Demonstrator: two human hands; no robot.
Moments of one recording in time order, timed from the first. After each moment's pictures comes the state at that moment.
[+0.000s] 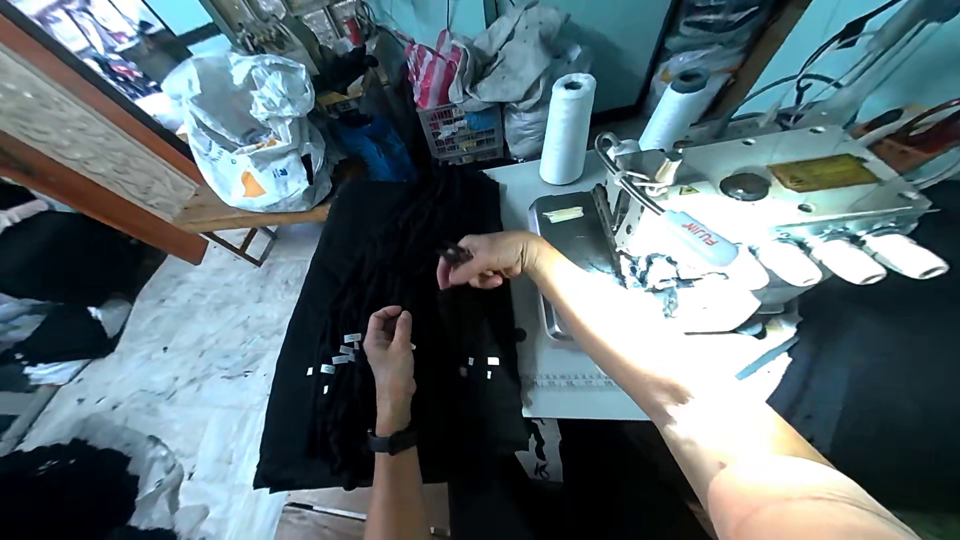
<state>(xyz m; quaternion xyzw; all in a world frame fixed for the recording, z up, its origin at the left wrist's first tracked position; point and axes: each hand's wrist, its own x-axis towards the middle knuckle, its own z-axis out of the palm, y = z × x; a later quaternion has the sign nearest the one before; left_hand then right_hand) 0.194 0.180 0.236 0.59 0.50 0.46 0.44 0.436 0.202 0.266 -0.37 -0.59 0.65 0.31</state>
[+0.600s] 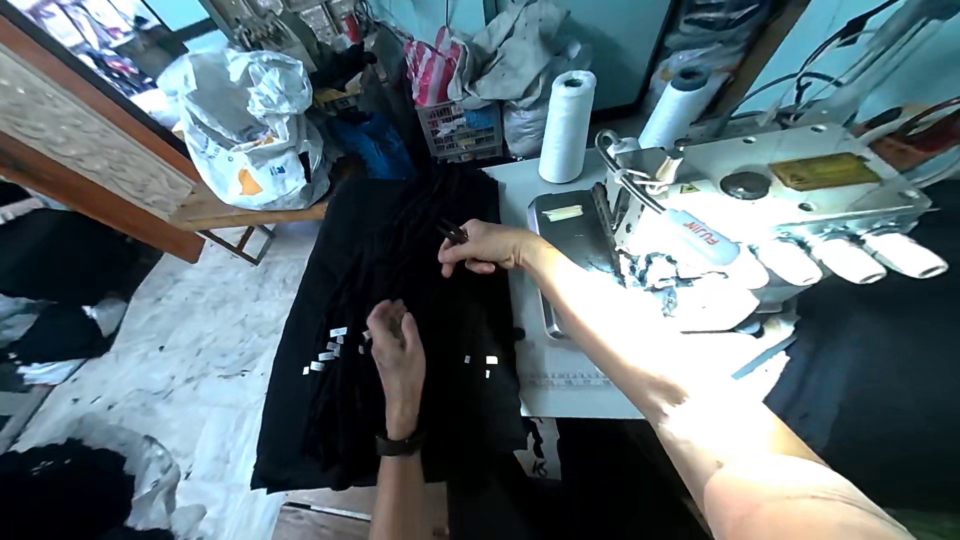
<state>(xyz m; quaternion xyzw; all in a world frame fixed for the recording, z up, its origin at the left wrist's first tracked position) 0.196 0.173 0.225 0.72 0.50 0.40 0.27 0.431 0.209 0.271 -0.50 -0.52 0.59 0.36</state>
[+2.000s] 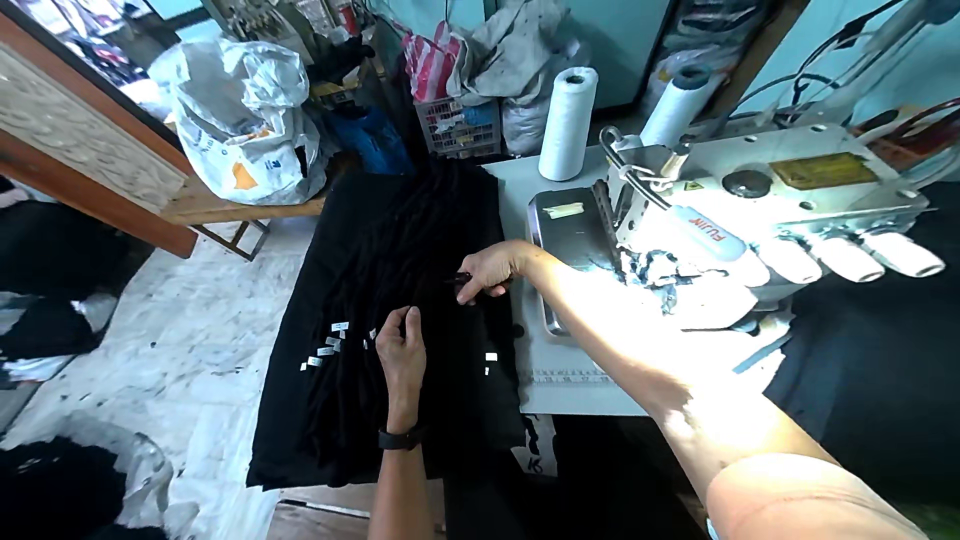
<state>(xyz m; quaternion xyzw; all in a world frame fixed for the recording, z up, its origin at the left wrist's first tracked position) 0.196 0.178 0.216 0.68 0.51 0.41 0.32 0.422 0.205 0.268 -0.57 -0.60 0.56 0.05</state>
